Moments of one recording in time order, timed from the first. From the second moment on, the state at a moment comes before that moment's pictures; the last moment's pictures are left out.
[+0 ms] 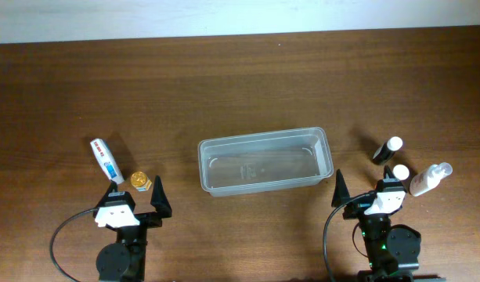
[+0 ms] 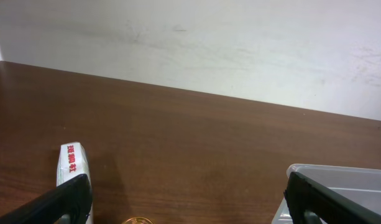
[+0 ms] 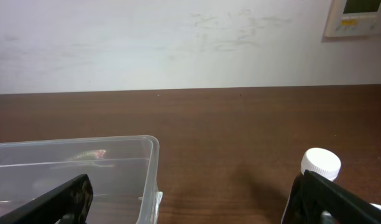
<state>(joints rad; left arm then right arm) -0.11 0.01 0.02 -0.07 -0.15 -0.18 0.00 0.01 0.01 -0.07 -0.04 0.04</state>
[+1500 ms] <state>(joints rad) -0.11 0.01 0.02 -0.07 -0.11 -0.18 0.00 0.01 0.01 -0.07 -0.05 0.12</state>
